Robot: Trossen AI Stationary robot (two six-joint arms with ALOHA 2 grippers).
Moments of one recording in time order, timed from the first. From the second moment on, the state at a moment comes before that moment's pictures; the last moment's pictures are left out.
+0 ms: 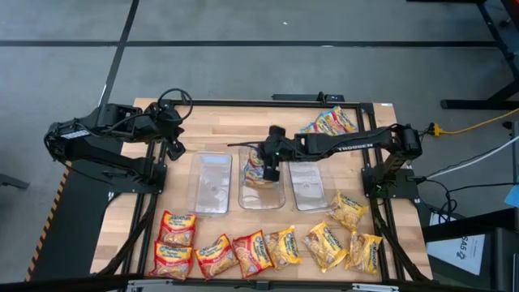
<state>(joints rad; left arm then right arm) 0.05 0.95 1.35 -1.40 -0.45 -0.42 -0.03 1.74 1.34 -0.38 0.25 -0.06</state>
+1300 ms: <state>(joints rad) 0.05 0.95 1.35 -1.40 -0.46 -0.42 -0.71 1.37 0.84 -0.65 0.25 0.49</state>
